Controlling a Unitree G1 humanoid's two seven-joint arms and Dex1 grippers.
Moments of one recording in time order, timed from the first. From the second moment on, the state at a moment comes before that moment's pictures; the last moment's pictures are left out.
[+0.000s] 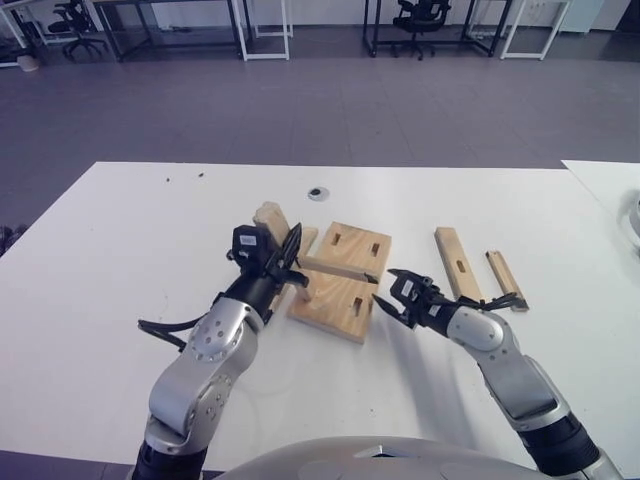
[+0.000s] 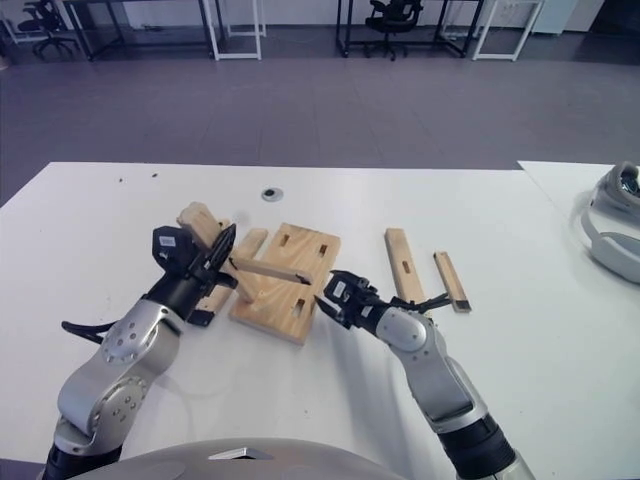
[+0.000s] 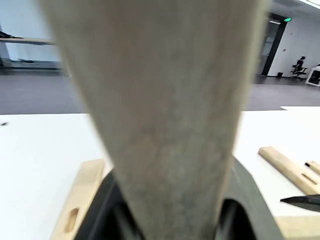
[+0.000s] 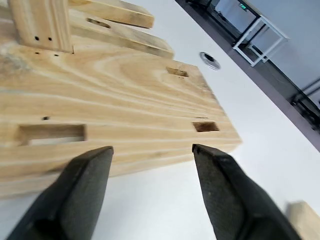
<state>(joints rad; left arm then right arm) 0.06 0.23 -0.17 -0.66 -0.45 0.59 0.08 0.02 -0.44 0.26 -0.35 -0.16 0.43 0.50</state>
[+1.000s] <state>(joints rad) -0.05 0.58 -0.12 -0.28 -0.68 0.61 -0.21 -0.17 -0.43 -0.05 -0.11 -0.12 0.48 0.31</state>
